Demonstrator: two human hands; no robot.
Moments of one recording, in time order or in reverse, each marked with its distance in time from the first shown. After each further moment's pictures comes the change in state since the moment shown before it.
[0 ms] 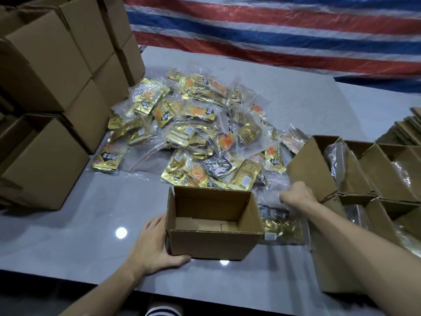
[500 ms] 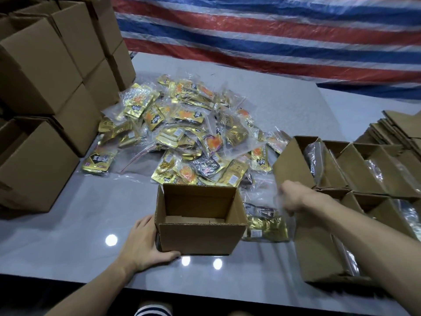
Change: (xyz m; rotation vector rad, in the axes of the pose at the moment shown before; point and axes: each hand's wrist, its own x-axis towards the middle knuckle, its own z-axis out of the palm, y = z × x) left_hand 0.000 0.005 -0.001 0.045 0.001 -0.019; right_hand -0.031 0.007 -0.056 -0.459 -0.266 -0.245
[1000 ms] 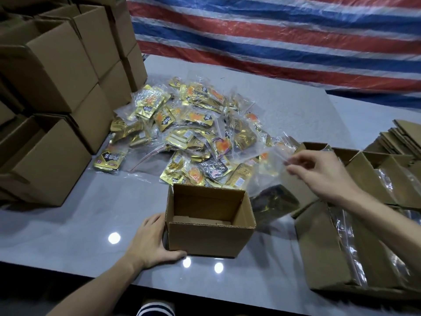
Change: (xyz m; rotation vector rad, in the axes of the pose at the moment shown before) left_hand -0.001 0.002 -0.004 0.006 -0.002 0.007; right_hand -0.068 -0.019 -0.055 0.515 0.569 -0.432
